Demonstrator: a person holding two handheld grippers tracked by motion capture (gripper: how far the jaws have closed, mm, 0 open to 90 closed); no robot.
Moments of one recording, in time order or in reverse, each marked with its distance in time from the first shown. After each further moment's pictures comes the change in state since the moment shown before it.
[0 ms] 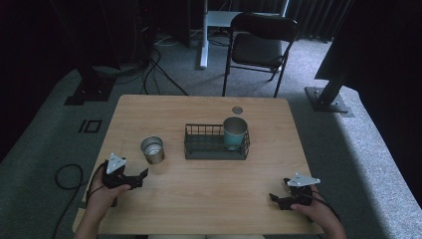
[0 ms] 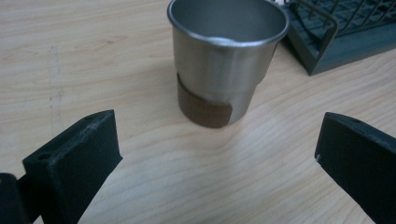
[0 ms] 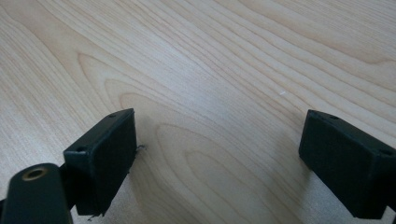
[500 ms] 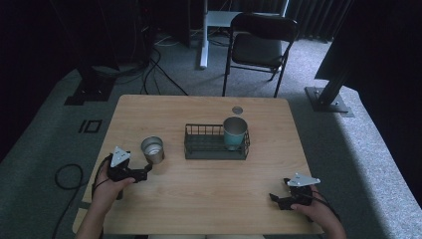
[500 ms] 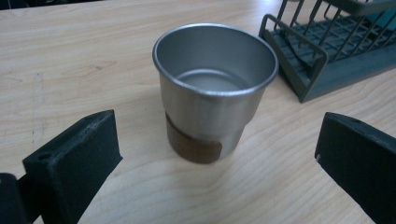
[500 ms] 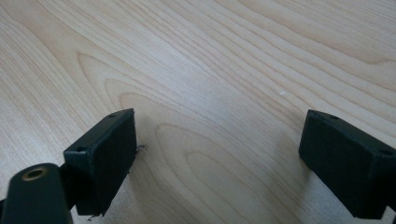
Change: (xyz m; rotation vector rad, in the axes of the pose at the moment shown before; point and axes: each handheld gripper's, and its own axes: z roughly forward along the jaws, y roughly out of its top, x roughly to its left) left arm -0.002 0.018 0.013 -0.042 -0.023 -0.004; right arm 0.000 0.000 0.000 -0.001 0.000 -0.001
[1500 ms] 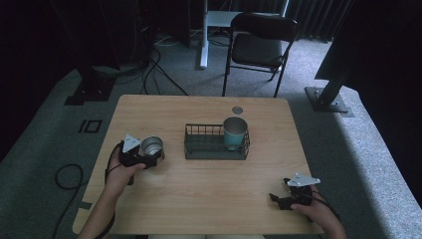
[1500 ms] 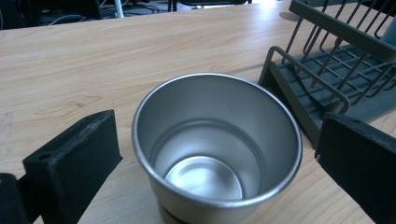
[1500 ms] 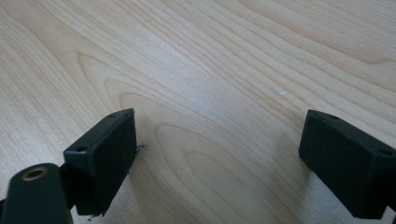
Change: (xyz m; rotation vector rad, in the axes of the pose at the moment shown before) left arm 0.000 0.025 0.044 -0.027 -0.008 -0.006; right arm 0.000 0.000 0.000 0.000 0.000 0.000
